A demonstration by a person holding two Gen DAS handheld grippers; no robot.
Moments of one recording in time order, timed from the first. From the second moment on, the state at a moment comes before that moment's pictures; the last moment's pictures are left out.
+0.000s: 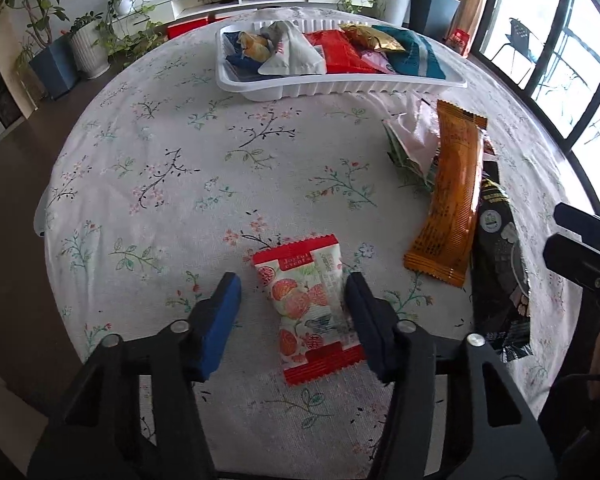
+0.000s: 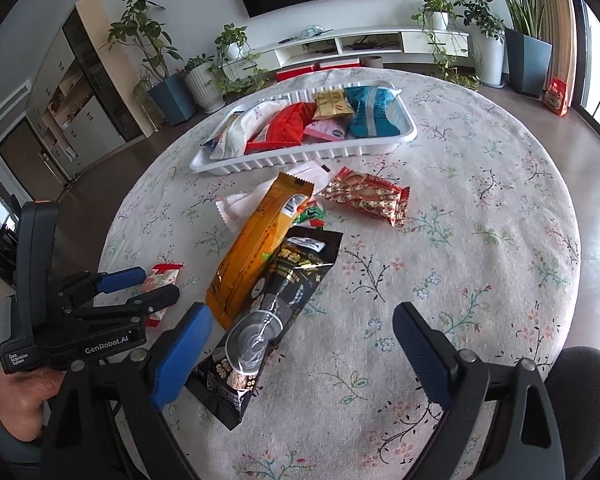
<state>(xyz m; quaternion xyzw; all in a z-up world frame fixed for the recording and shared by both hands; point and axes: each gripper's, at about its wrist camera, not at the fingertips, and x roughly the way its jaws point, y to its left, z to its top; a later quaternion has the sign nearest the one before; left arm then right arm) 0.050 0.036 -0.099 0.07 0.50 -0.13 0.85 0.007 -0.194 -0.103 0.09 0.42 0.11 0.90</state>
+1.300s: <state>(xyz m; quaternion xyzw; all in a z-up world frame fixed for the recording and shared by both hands) 0.028 0.045 -0.090 0.03 0.48 -0.18 0.86 0.027 -0.173 -0.126 0.01 0.49 0.09 0.86</state>
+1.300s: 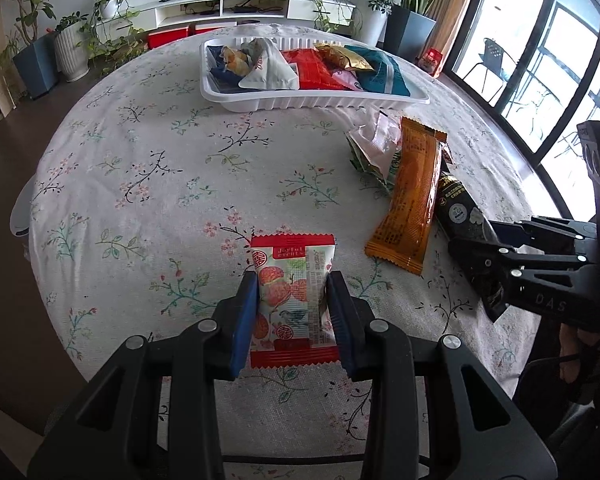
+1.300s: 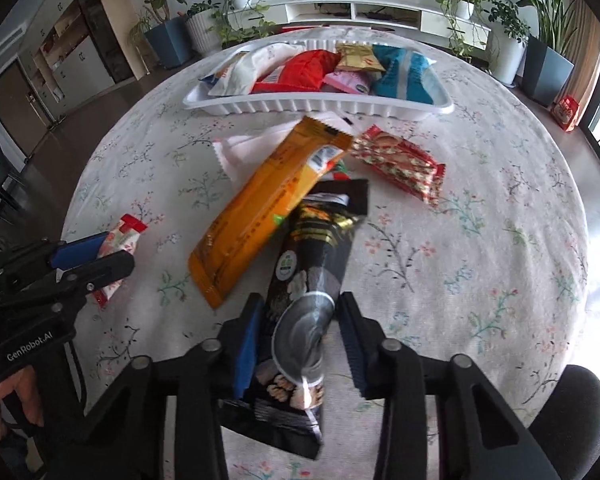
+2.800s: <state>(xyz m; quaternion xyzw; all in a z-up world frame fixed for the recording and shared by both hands) 0.076 0.072 -0.016 -0.06 0.41 -0.21 0.89 0.042 -0.302 -0.057 0.11 0.40 0.02 0.91</state>
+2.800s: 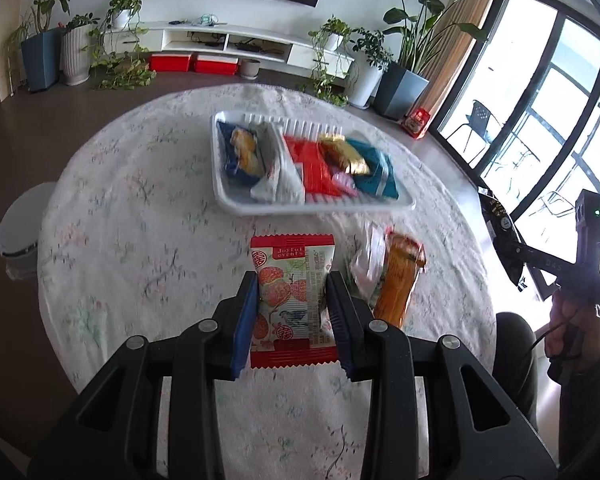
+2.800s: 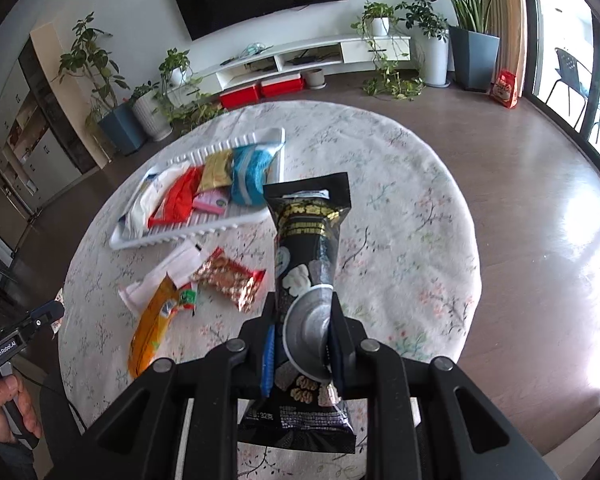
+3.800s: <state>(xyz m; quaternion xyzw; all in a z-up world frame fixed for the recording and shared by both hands) 0.292 -0.029 -0.028 -0.03 0.41 -0.23 0.88 0.251 -0.191 -0.032 0.06 0.42 0.13 0.90</state>
